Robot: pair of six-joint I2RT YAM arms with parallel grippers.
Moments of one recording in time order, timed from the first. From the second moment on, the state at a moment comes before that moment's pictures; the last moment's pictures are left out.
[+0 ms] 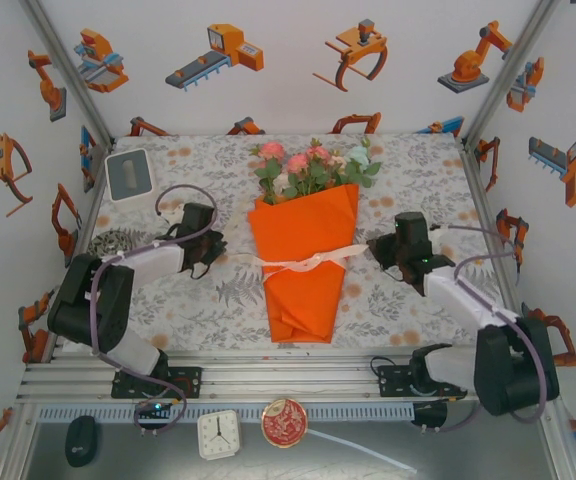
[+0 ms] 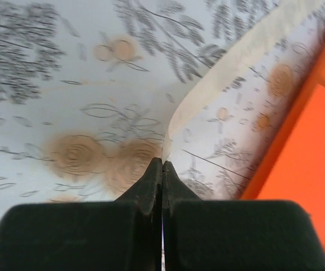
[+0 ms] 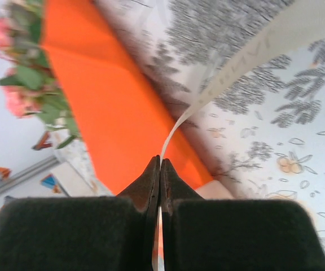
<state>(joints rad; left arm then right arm) -0.39 1.56 0.73 -0.06 -0.19 -1.01 0.25 1.17 0.58 -0.12 0.08 1.44</state>
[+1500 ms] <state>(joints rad) 0.30 1.31 0.55 -0.18 -0.04 -0.98 -0.63 1.32 0.58 -0.29 -0.23 1.32</state>
